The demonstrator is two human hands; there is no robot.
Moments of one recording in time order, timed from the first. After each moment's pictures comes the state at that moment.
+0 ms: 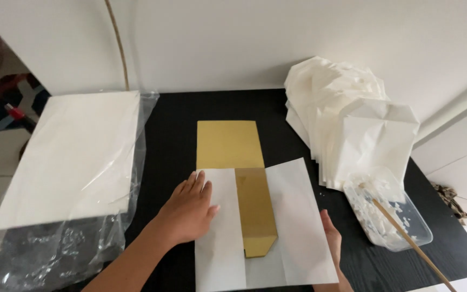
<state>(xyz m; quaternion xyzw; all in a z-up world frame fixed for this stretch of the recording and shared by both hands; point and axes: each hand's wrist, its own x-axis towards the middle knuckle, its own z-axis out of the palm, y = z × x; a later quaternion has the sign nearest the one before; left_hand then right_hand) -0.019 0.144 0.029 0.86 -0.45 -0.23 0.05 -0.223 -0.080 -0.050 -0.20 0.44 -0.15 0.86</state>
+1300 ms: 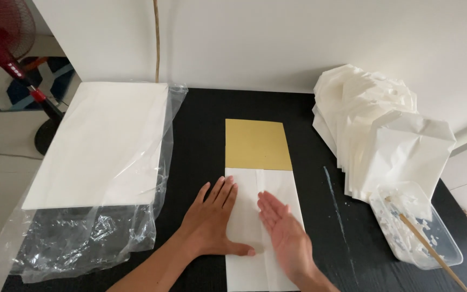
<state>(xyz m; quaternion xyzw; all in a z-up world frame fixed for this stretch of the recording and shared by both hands) -0.032 0.173 -0.019 0.86 -0.48 -0.16 0.06 -0.162 0.016 -0.016 -0.49 0.20 -0.11 0.84</state>
